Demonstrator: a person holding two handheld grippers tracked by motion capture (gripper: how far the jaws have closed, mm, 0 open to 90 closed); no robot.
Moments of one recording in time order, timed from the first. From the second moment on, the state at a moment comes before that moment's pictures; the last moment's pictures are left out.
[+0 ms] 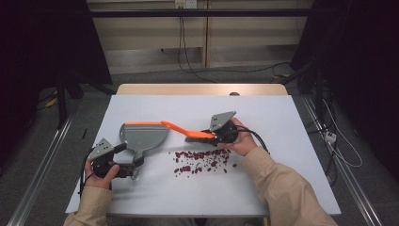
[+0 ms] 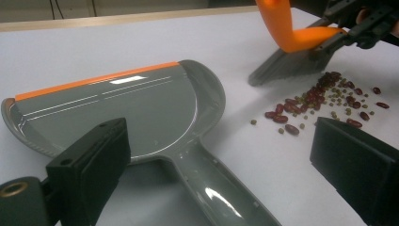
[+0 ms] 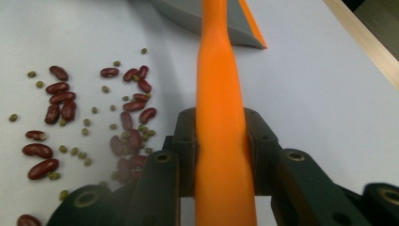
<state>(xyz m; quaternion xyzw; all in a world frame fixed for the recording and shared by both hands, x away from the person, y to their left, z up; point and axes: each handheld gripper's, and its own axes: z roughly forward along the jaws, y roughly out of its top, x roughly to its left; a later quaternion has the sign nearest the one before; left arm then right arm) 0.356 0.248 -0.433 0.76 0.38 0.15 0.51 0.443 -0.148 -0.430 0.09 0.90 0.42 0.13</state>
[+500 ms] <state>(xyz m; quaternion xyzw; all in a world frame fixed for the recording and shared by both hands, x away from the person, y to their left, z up) 0.355 0.247 -0.432 0.76 0.38 0.15 0.51 0.425 -0.147 -0.416 0.14 0.87 0.46 0.14</state>
